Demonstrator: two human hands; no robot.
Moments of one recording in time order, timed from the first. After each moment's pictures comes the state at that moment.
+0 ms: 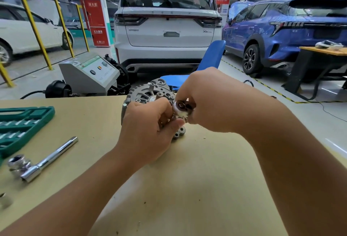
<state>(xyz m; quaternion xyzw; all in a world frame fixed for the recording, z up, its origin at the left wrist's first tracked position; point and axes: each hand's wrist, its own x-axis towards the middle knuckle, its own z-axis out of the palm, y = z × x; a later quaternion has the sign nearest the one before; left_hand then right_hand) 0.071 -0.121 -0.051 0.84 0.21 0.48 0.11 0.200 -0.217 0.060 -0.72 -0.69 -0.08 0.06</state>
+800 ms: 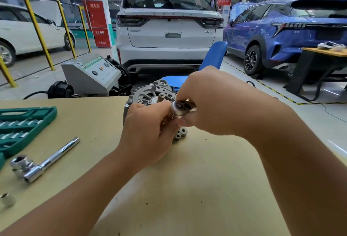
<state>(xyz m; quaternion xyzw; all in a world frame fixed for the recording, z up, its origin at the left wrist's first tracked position) 0.068 -0.118 -0.054 0.85 0.21 0.48 0.07 0.198 -0.220 0.061 -0.71 -0.69 -0.11 0.06</state>
